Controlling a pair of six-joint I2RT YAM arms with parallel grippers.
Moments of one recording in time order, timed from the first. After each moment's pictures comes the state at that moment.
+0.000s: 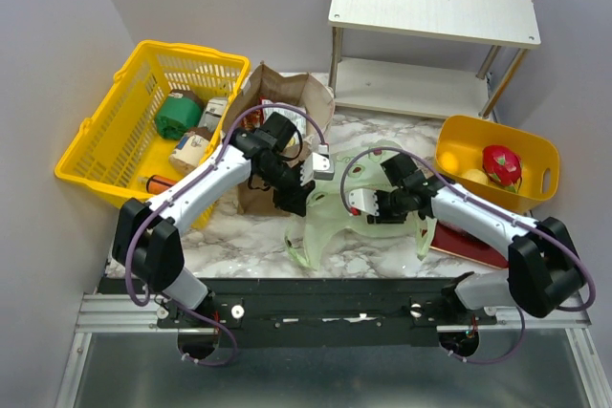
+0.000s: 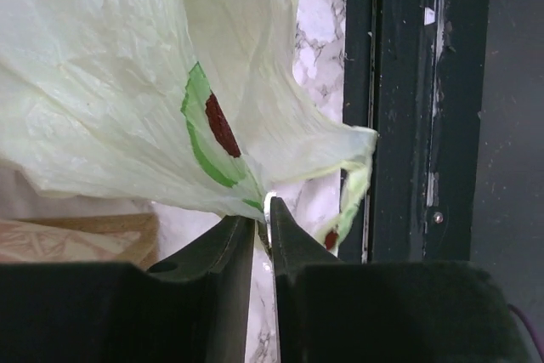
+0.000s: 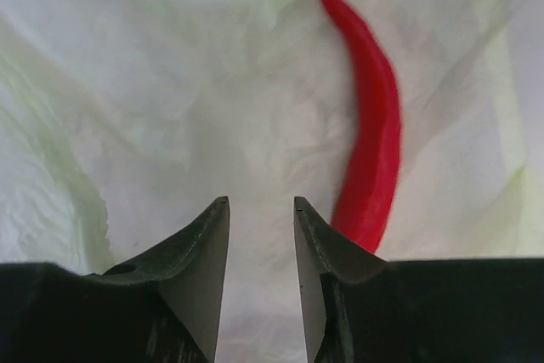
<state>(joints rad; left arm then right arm) -0.59 1.53 1.32 -1.02 0.76 0.73 0.54 1.34 0.78 -0.58 -0.25 -1.11</state>
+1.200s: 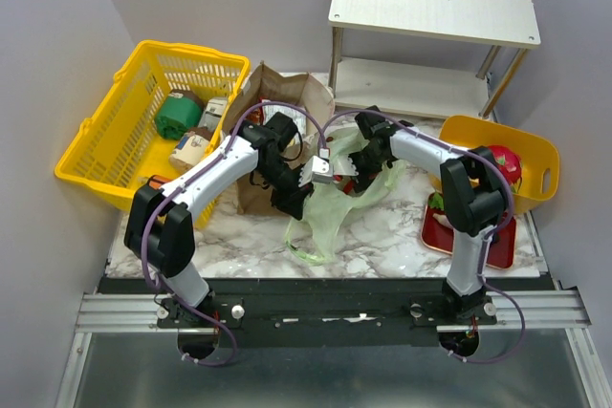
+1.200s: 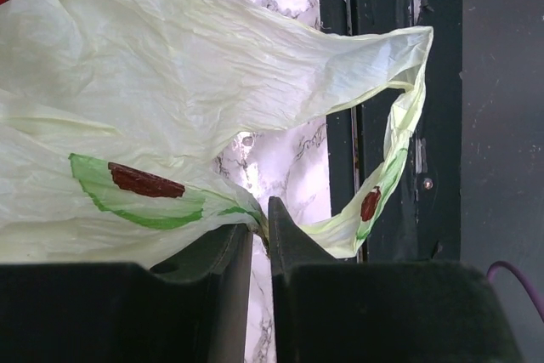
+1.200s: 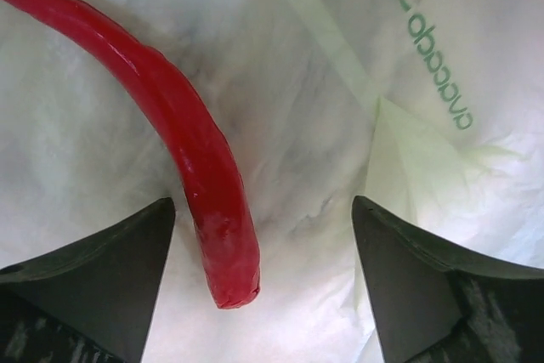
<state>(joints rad) -0.58 1.64 1.38 -1.18 0.80 0.90 0.45 1.96 1.38 -0.68 -0.31 -1.57</state>
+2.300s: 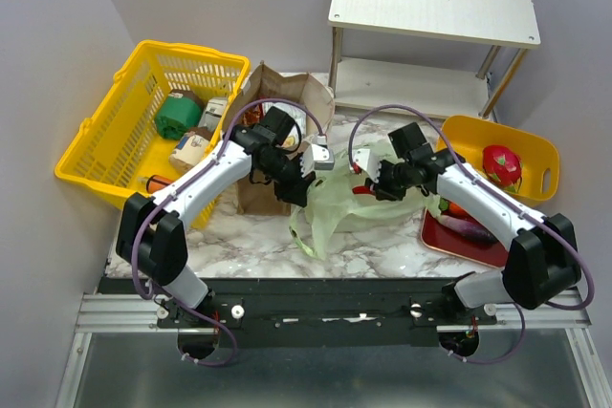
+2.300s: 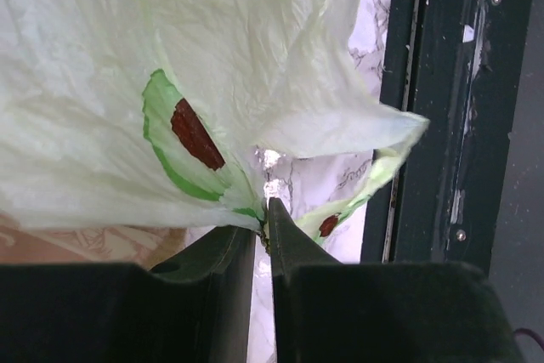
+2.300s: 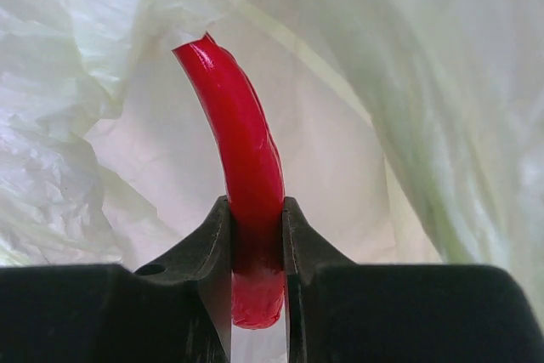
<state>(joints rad) -0.57 1.58 1.33 -0.95 0.73 0.67 0.46 1.40 1.03 -0.68 -0.34 -0.84</state>
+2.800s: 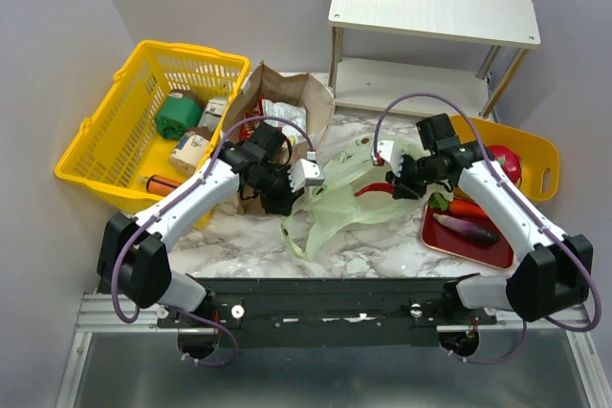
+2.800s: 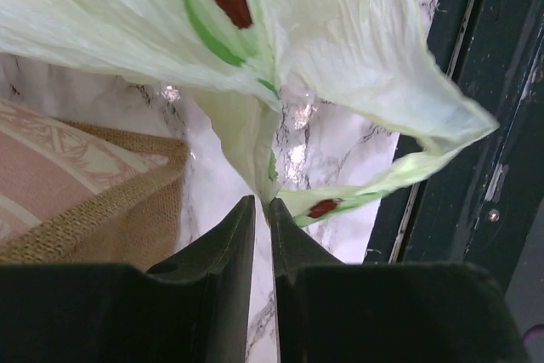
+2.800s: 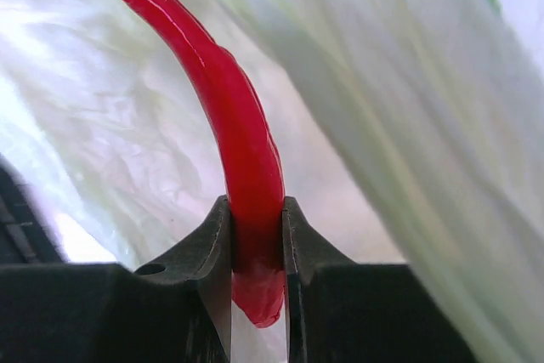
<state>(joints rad) -0.58 1.43 1.16 -0.91 0.54 0.64 0.30 1.33 1.08 -0.87 -0.42 -0.91</state>
